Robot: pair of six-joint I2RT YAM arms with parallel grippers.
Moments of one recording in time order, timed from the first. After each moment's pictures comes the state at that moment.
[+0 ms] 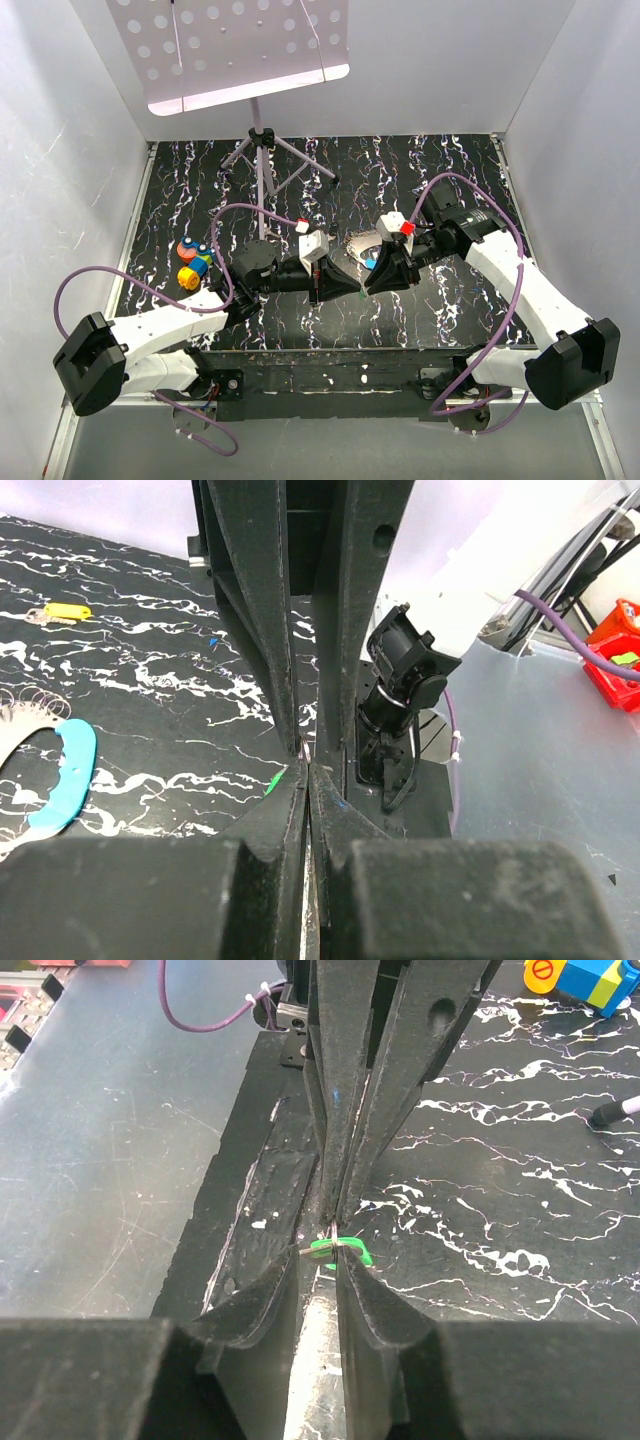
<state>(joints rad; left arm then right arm) -0.91 1.14 0.62 0.54 0.62 -0.24 0.47 1.23 1.14 -1.12 -1.27 -1.02</state>
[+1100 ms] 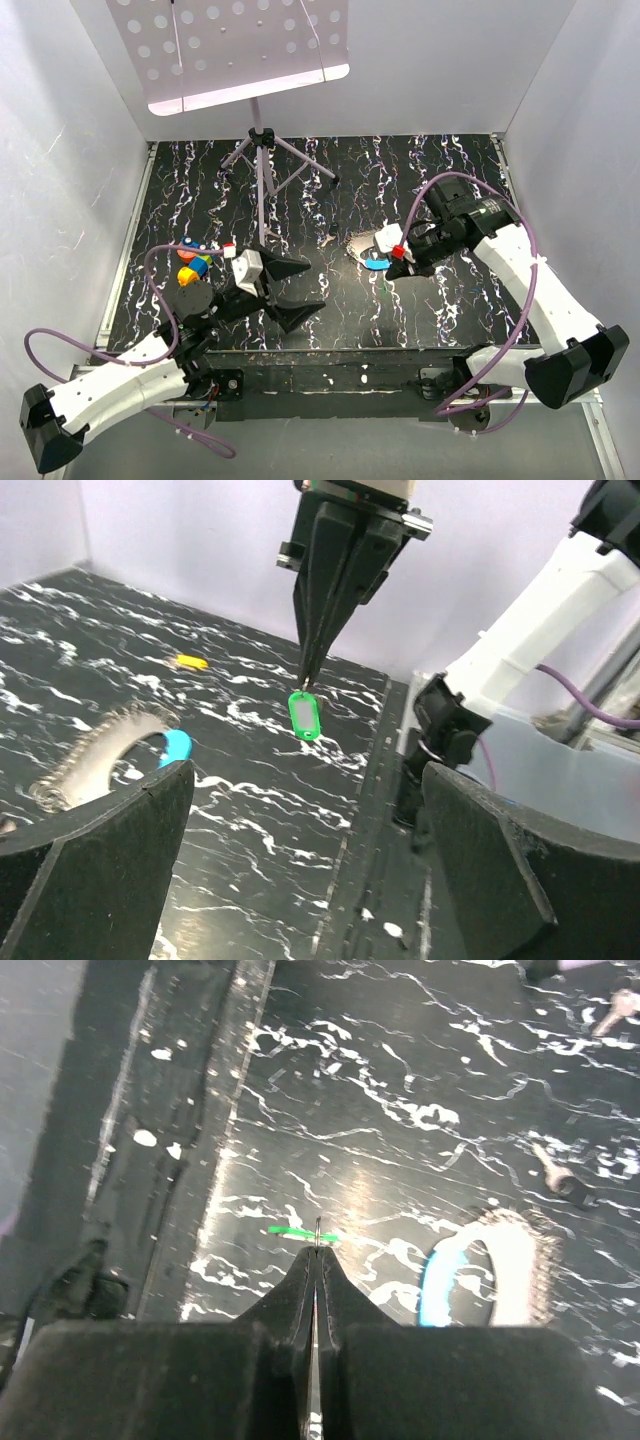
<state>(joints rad) -0.91 0.60 0.38 0.43 0.33 -0.30 0.48 1.24 1.28 -1.35 -0.87 -1.29</state>
